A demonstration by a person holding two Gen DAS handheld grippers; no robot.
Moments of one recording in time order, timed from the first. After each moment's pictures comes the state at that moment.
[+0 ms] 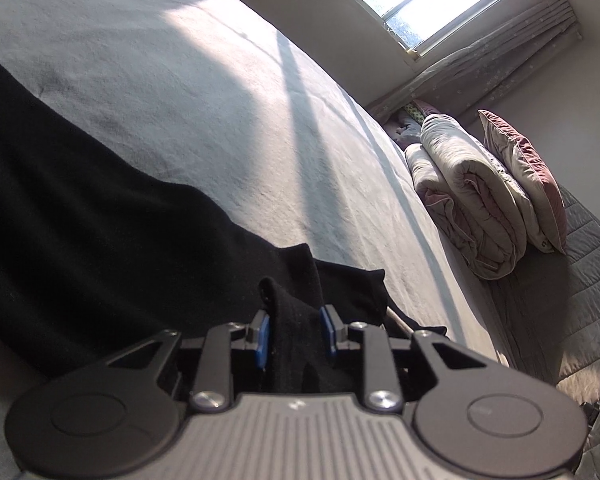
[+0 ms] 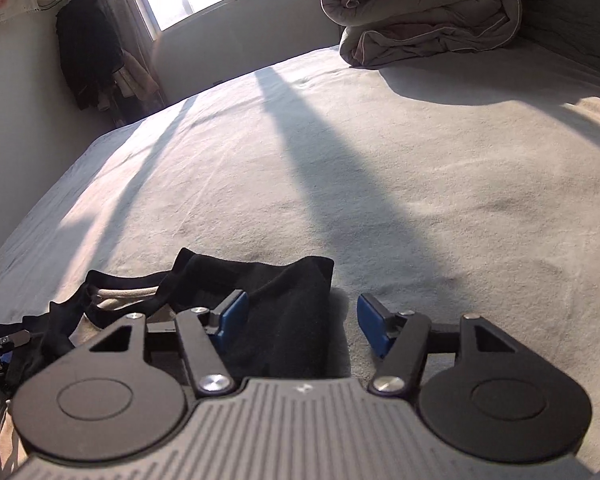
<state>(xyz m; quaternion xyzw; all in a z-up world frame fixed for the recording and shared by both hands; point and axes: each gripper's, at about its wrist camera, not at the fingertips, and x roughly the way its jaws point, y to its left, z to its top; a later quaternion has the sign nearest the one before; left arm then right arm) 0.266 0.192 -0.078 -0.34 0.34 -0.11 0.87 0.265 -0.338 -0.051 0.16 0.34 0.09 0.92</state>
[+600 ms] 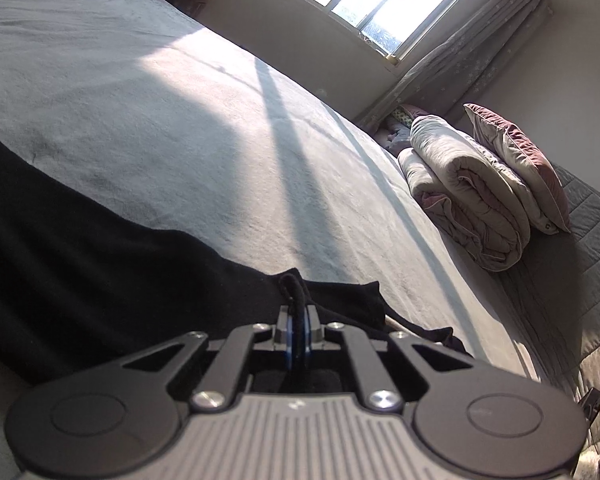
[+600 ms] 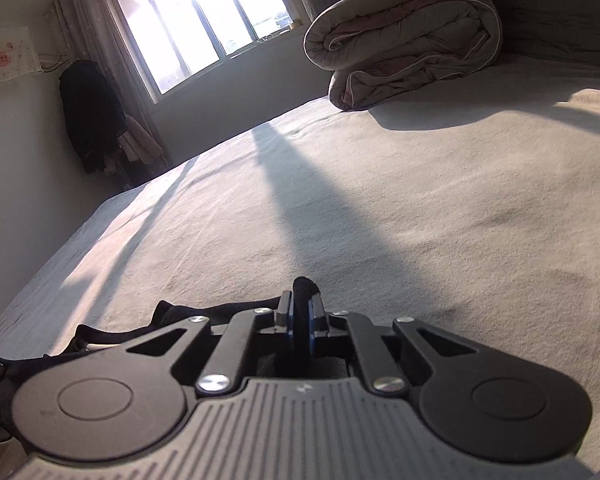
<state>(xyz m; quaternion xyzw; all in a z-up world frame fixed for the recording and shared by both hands) 0.267 0.184 -0.066 -0.28 0.33 -0.11 0.89 0.255 -0.356 -0.062 0.20 0.25 0.08 0.94</state>
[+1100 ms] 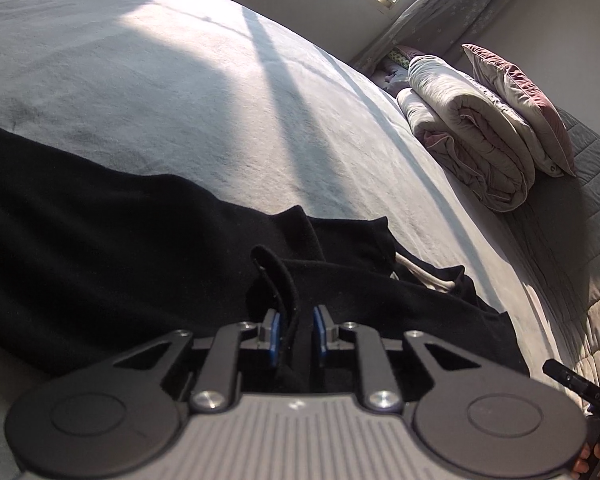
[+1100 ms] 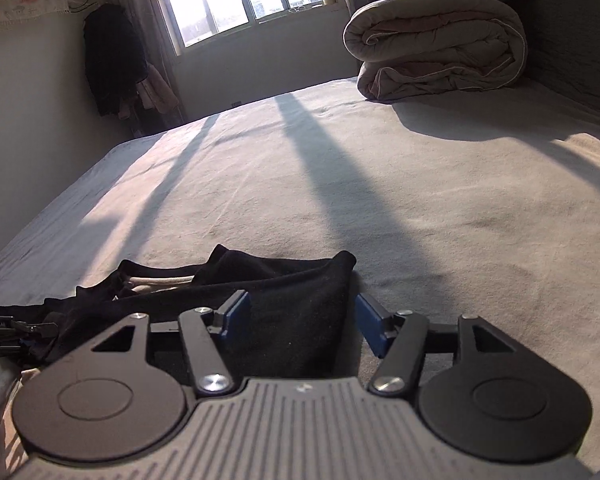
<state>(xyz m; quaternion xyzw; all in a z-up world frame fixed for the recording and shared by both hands) 0.265 0.176 -0.071 -0.24 0.39 -0.12 0.88 0.177 -0.322 -0.011 0.08 0.30 0.11 0.94</state>
